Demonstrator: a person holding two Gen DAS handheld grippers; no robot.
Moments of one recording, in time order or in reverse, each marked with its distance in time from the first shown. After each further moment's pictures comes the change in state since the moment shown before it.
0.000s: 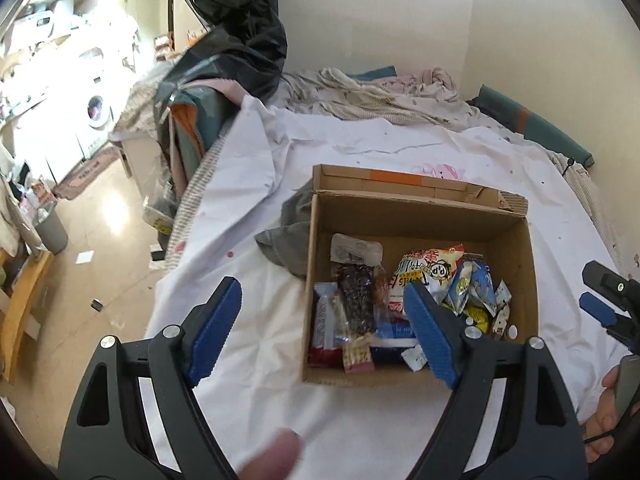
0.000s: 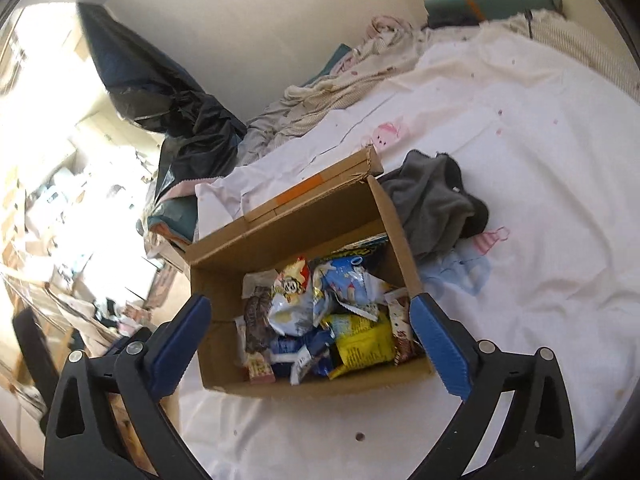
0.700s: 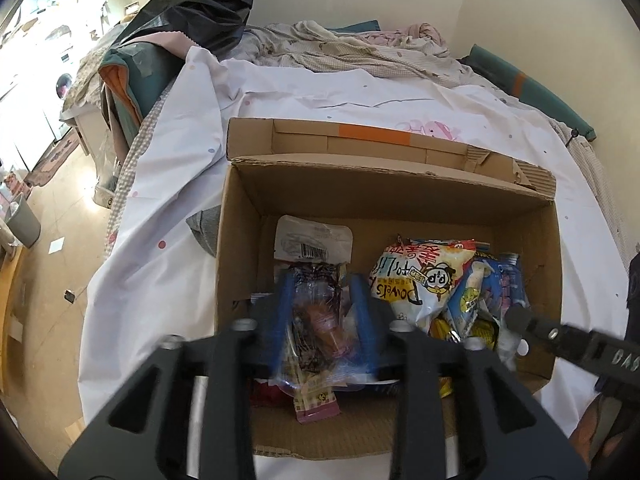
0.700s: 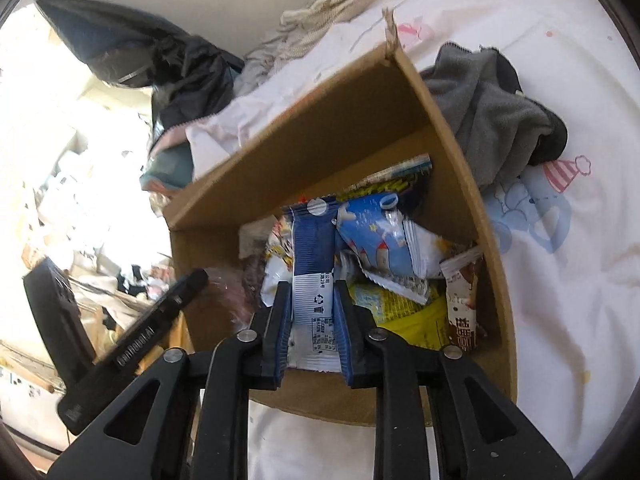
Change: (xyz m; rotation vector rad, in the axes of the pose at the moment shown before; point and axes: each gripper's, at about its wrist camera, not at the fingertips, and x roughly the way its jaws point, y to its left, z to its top) left arm 0.109 -0.038 0.013 0.020 0.169 -0.071; right arm 0.108 -0.016 0.004 0.140 0.256 0.140
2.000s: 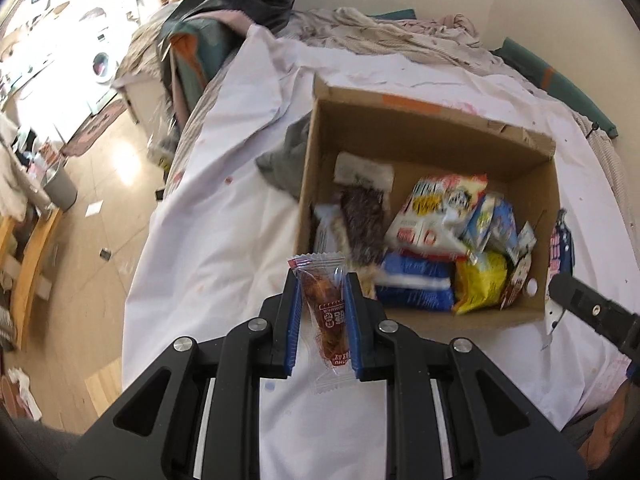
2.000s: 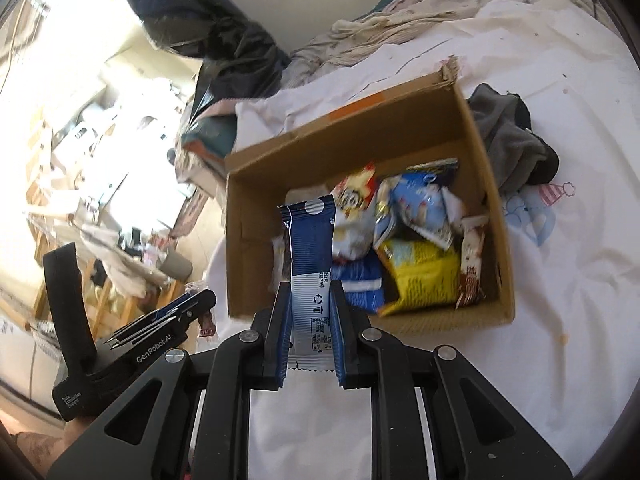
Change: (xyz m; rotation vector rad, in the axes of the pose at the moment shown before) left arm -0.062 0.017 -0.049 -0.061 0.059 0.118; right arm -0.046 0.045 -0.044 -0.194 -0.009 -0.023
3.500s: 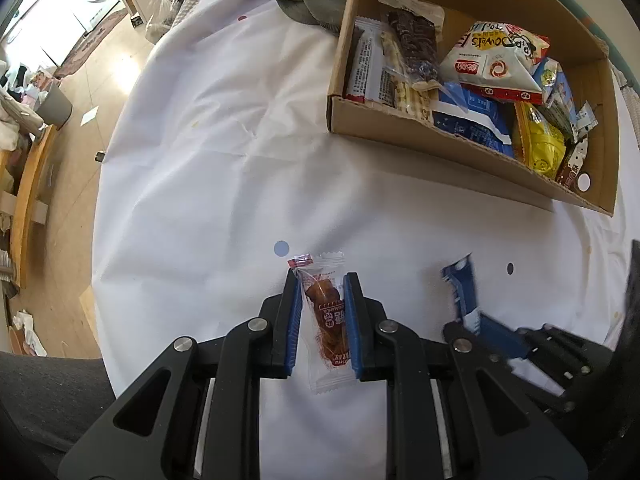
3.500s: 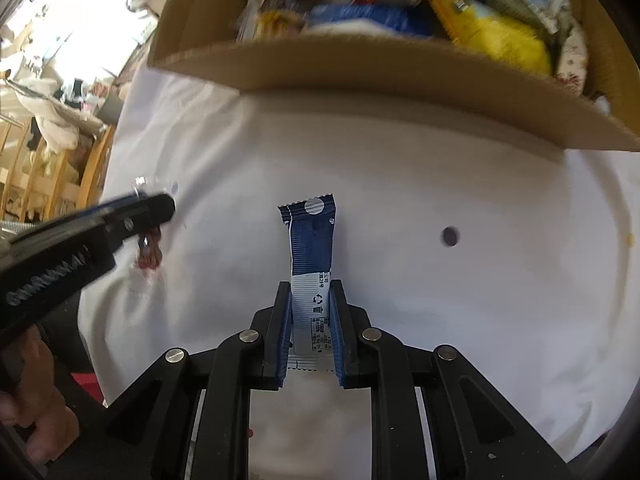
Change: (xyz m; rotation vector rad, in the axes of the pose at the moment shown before) left arm 0.051 0.026 -0.094 -0.070 0.393 0.014; right arm 0.109 0.023 -0.119 -0.193 0.501 -0.220
